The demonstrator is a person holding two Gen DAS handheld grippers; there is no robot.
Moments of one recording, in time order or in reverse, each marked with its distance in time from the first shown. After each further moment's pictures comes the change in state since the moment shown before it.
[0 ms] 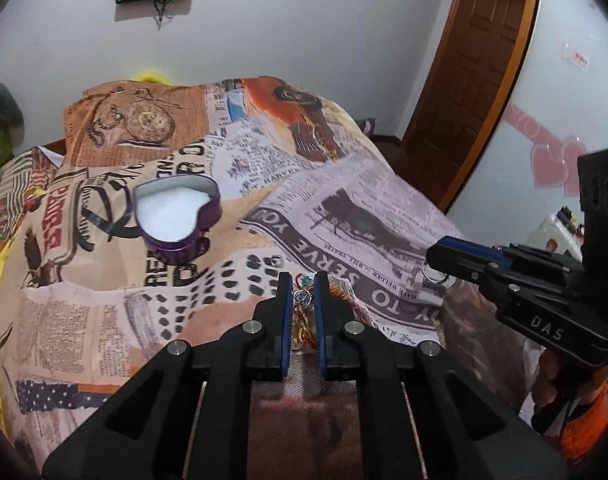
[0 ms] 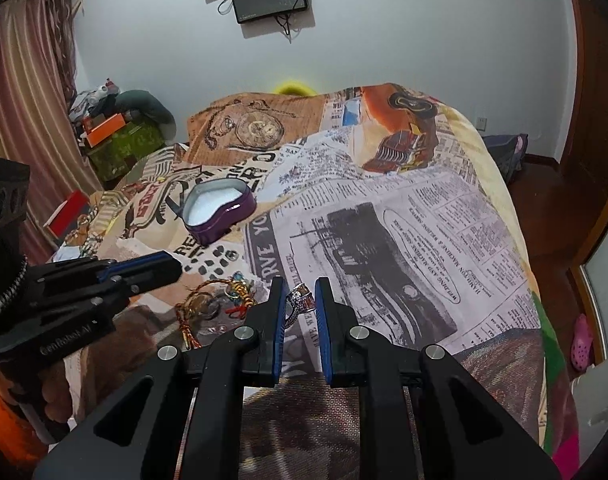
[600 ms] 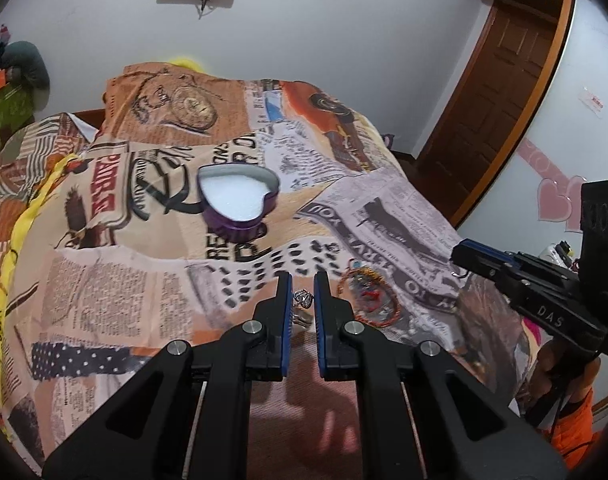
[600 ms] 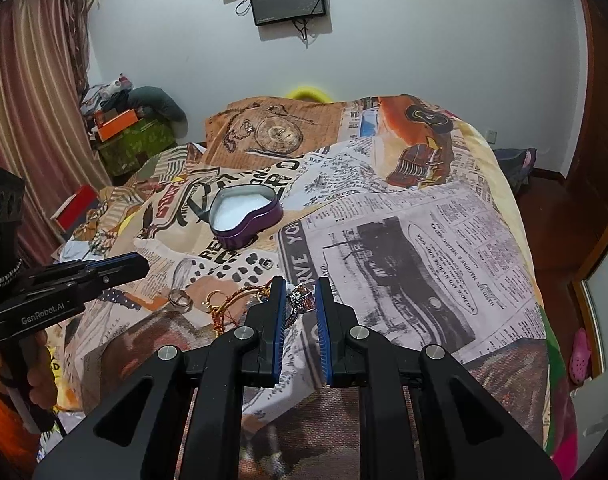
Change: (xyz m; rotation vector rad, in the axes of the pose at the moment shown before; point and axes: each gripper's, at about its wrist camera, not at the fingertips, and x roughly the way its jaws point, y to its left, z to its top) left arm -0.038 0.053 -0.015 -0.122 -0.013 0.020; right arm -0.001 0.029 0.006 -0.042 -0.005 0.013
